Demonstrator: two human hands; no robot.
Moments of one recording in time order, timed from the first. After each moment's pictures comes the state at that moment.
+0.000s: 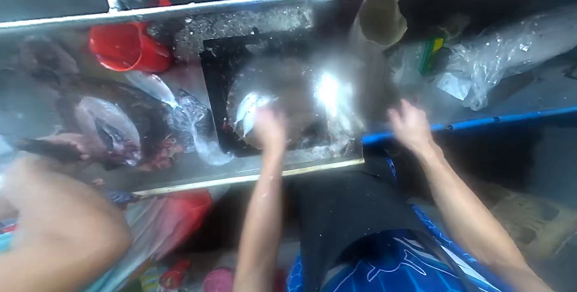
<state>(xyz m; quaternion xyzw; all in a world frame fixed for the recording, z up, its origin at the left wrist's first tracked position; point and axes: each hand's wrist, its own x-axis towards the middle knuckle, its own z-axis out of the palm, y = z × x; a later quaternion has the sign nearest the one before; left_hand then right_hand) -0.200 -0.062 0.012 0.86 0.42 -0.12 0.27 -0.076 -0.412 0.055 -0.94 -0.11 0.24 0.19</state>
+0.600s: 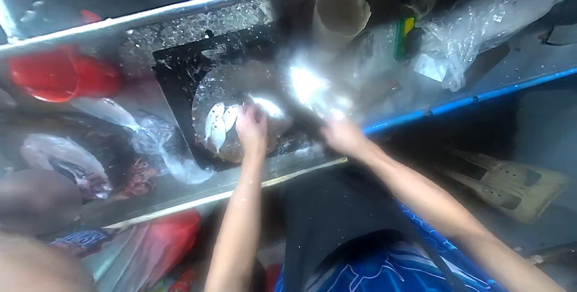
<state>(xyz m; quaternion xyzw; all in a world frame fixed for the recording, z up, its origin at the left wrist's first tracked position) -0.175 -0.064 -0.028 0.91 0.30 -0.07 0.28 -0.098 -0.331 0.012 -0.88 -0.21 0.40 0.15</state>
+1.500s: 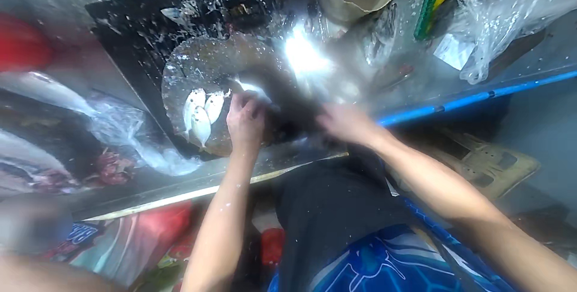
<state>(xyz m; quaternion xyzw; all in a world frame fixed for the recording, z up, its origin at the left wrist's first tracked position) -0.173 -0.053 -0.043 0.94 0.17 -0.04 0.30 -0.051 -0.313 -0.011 -0.83 -0.25 0.47 0.18</state>
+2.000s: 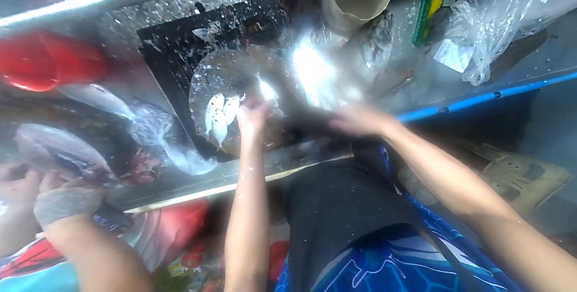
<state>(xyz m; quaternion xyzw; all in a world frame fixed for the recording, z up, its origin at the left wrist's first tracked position) -0.146 -0.057 -0.020 0.64 0.53 -0.11 0.55 -0.034 -0.343 -0.011 -0.74 -0.33 0.53 0.25</state>
